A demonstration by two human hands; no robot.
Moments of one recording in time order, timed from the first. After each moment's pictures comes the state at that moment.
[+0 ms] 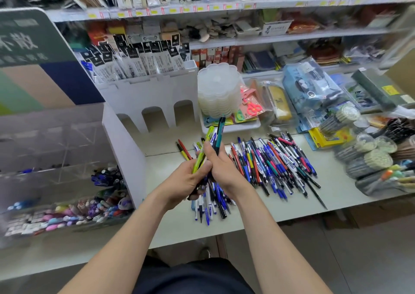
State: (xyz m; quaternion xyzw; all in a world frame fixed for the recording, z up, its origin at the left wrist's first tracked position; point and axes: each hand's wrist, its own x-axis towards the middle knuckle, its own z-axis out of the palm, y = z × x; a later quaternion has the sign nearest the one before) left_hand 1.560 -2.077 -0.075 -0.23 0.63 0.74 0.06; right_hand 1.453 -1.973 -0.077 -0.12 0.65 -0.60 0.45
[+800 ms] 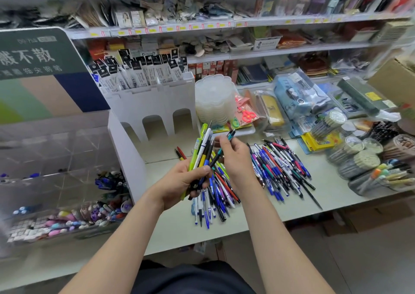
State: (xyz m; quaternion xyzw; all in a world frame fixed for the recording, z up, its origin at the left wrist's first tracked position) left_hand 1.572 -2.082 -0.054 -0.17 0.58 0.79 0.06; right_hand 1.451 -1.961 -0.038 -0.08 0.67 -0.69 0.25
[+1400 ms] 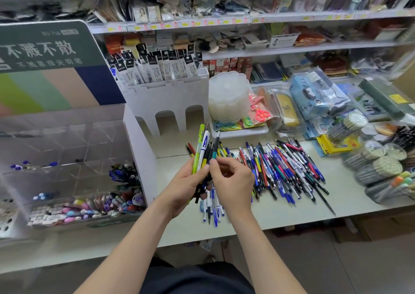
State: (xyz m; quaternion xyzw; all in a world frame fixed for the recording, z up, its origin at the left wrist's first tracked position) left_hand 1.594 -2.068 -0.060 -0.24 0.56 0.79 -0.03; right_hand 1.516 -1.954 -0.056 -0.17 0.78 -0.60 0.07
